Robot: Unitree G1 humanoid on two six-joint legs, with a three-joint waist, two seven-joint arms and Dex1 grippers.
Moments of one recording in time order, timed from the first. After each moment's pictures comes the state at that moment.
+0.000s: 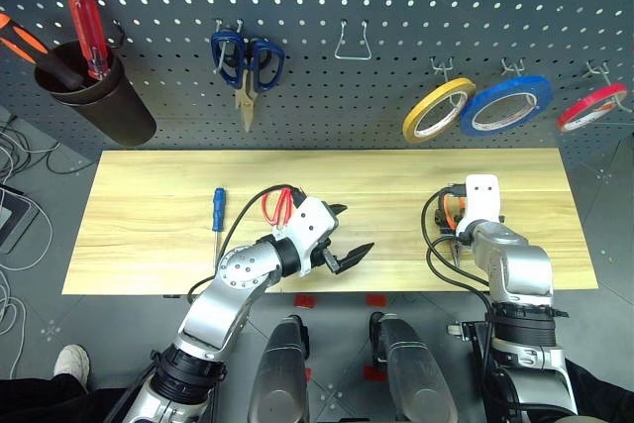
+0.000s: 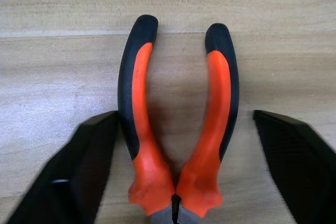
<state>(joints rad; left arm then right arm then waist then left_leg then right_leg) -0.24 0.38 -0.27 -0.31 -0.18 0.41 -0.65 -0.44 -0.14 -0.20 -0.08 -0.03 1.04 0.06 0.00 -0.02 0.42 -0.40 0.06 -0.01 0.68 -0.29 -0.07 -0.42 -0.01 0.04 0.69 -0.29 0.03</state>
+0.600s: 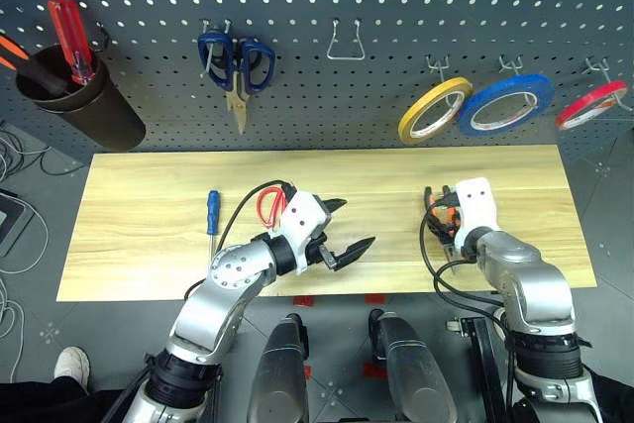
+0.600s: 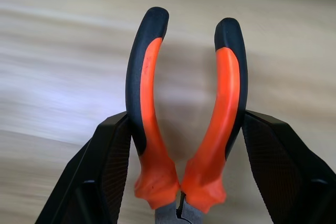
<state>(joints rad) -0.18 0.37 -0.19 -0.42 -0.30 0.49 -0.65 -0.29 -0.26 -0.03 -0.37 0.09 0.98 0.26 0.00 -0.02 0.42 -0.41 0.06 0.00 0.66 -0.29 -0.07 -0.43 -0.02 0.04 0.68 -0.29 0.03</state>
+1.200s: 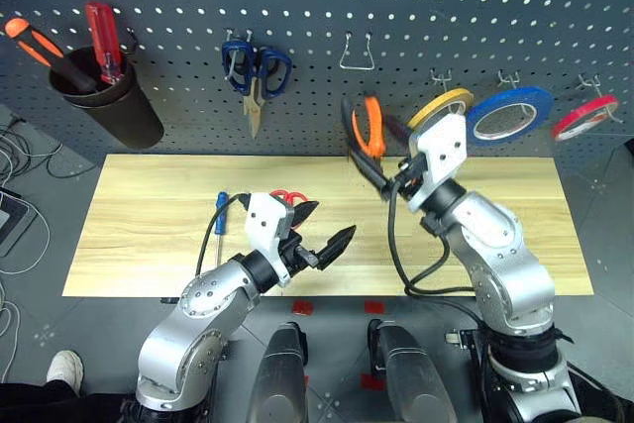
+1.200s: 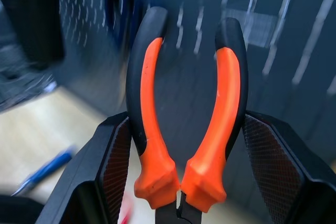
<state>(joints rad) -0.08 0.30 -0.04 -0.63 -0.47 0.67 -0.42 -0.49 -0.19 0.12 -0.46 0.10 0.39 0.36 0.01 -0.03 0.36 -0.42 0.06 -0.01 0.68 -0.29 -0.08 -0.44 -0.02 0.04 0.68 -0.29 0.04</state>
